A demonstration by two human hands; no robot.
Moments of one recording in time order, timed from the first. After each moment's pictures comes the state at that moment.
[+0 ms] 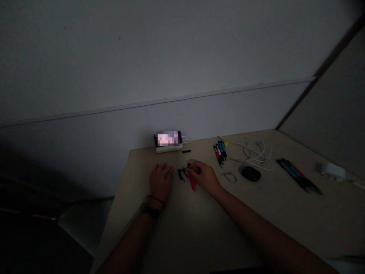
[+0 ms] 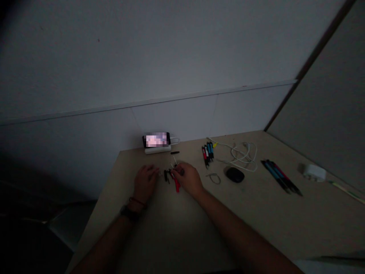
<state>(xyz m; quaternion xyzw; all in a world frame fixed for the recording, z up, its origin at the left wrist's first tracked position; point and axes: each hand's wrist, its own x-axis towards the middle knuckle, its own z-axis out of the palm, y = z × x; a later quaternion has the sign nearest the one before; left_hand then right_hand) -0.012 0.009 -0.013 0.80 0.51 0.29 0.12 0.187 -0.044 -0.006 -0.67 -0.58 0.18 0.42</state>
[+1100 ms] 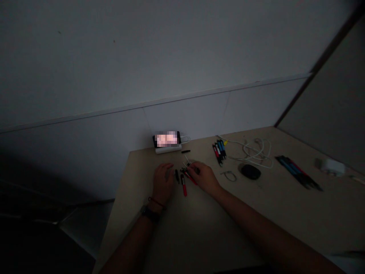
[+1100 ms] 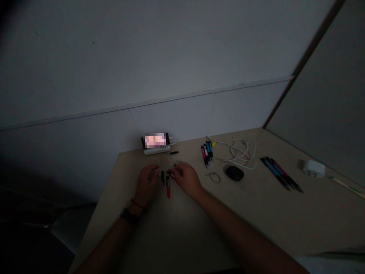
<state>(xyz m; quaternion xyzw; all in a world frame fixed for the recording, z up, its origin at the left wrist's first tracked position) -0.005 0.004 -0.011 0.77 0.43 0.43 0.19 0.184 -0.044 -0.006 -0.65 -0.61 0.15 0.43</state>
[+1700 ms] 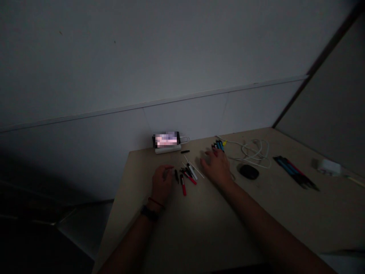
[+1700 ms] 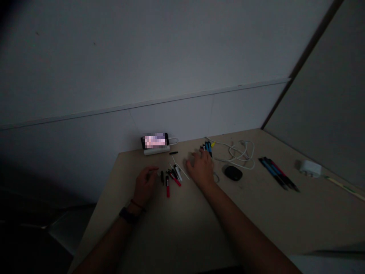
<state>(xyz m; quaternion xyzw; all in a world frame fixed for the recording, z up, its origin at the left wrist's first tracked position) -0.005 -0.004 -0.001 0.71 0.46 0.43 0.31 0.228 -0.041 0.003 -0.81 -0.51 -0.03 0.29</state>
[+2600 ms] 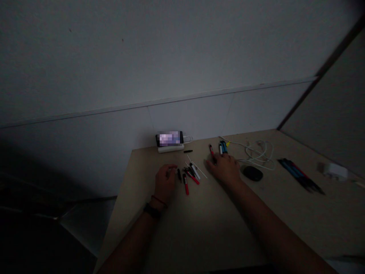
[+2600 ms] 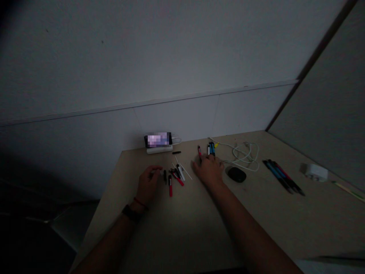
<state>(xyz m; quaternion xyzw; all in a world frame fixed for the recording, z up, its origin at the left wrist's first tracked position) -0.004 -0.003 -0.002 0.70 0.47 0.43 0.33 0.238 -0.048 0.016 -0.85 -0.50 -0.01 0.15</state>
